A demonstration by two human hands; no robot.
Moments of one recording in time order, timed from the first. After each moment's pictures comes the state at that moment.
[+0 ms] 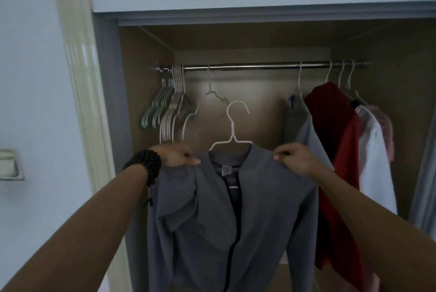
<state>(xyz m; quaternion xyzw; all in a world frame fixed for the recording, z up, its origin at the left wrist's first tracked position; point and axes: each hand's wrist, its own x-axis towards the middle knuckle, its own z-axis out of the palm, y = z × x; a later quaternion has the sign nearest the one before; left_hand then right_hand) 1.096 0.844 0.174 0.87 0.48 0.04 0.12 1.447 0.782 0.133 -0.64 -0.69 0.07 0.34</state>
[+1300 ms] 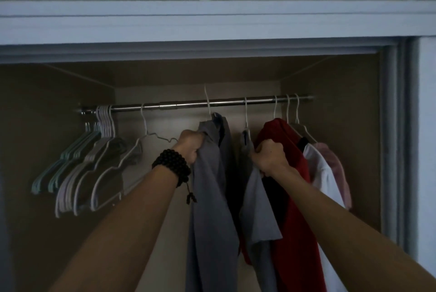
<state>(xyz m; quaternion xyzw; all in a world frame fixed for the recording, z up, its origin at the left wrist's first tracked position) 1.353 0.935 0.269 0.59 0.44 0.51 0.45 1.547 0.858 0.223 -0.70 -0.54 0.02 0.47</state>
